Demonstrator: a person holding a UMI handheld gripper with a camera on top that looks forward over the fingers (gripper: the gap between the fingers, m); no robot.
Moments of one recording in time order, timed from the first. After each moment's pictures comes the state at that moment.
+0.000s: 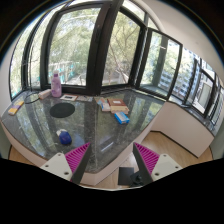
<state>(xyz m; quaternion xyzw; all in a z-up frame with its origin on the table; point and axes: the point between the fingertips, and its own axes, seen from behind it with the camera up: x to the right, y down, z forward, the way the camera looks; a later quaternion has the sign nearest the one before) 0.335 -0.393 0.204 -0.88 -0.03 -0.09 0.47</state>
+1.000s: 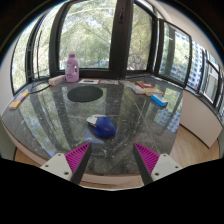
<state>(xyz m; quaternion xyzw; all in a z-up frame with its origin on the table) 0.144 -0.341 0.030 -0.90 -0.03 -0.04 0.44</state>
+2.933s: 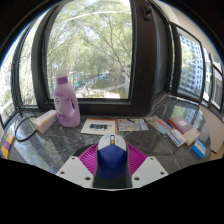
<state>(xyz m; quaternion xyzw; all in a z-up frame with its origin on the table) 0.009 0.046 0.080 -0.86 -0.01 -0.01 0.50</state>
